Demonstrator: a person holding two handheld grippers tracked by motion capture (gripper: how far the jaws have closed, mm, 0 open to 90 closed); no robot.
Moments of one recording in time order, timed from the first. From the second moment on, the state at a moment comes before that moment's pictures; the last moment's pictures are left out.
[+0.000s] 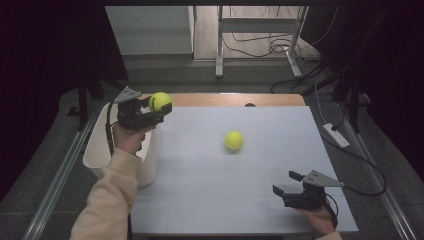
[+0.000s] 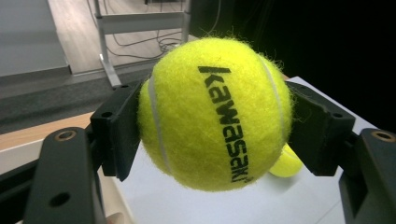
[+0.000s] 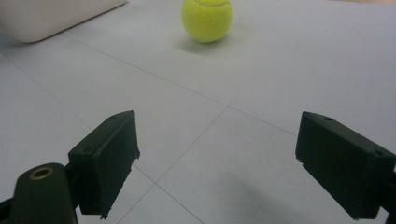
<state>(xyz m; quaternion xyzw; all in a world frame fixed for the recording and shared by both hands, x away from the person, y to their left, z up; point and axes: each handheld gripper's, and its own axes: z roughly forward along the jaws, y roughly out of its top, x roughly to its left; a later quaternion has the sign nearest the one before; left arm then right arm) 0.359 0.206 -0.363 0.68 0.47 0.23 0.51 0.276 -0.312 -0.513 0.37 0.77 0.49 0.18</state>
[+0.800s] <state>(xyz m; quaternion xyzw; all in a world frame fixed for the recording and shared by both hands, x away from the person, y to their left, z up) 0.367 0.232 -0.364 0.67 0.50 0.24 0.49 0.276 -0.312 -0.513 0.37 0.77 0.49 0.18</state>
